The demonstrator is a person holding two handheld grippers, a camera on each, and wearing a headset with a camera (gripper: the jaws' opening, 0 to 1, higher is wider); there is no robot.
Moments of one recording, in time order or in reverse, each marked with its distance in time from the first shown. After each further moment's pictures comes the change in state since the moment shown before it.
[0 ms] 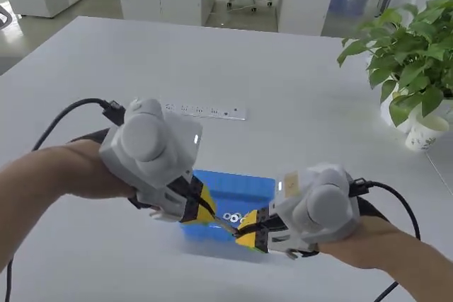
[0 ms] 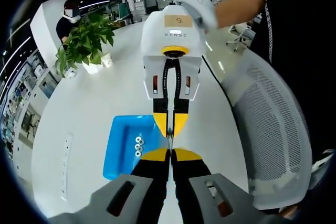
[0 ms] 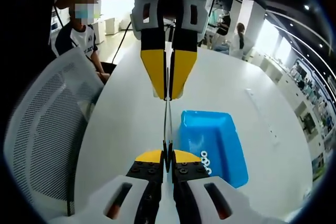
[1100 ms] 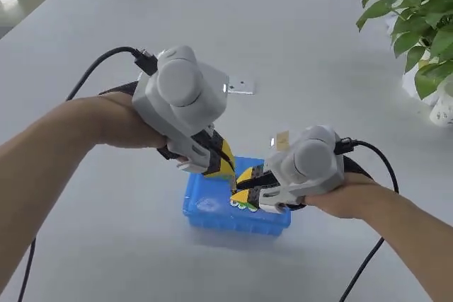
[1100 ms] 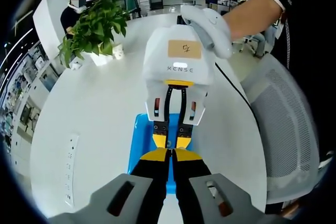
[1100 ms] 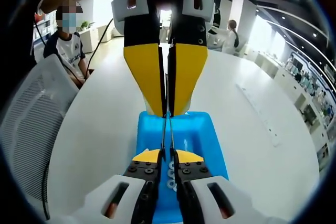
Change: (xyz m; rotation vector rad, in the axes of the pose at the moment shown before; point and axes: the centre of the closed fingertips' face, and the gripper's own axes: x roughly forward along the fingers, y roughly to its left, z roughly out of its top) left arm 0.014 0.073 0.000 -0.044 0.032 -0.002; right arm 0.039 -0.073 -0.006 0.066 -0.047 -0.023
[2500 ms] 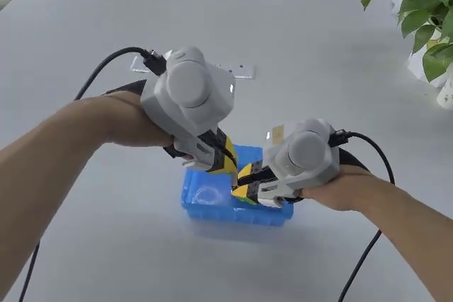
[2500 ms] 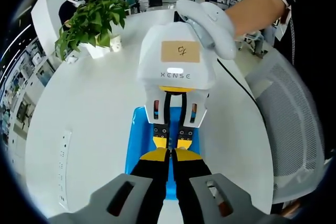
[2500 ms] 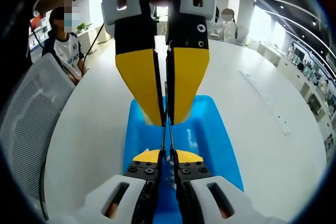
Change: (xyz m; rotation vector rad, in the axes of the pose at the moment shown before) left arm 0.033 0.011 -0.017 -0.015 0.022 -0.028; right arm 0.023 -0.006 -0.027 0.063 0.040 0.040
